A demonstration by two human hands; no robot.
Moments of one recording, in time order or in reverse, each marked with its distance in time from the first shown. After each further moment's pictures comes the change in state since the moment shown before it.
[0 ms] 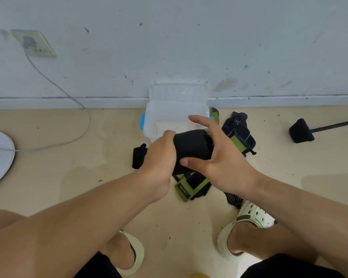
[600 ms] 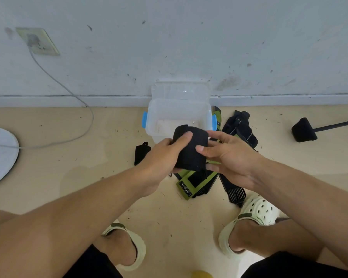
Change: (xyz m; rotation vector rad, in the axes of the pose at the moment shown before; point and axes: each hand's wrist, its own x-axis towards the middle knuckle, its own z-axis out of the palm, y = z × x) left_hand 0.027 -0.015 -0.022 0.336 -0.278 0.067; right_hand 0.019 0.020 -0.014 0.552 0.041 0.461
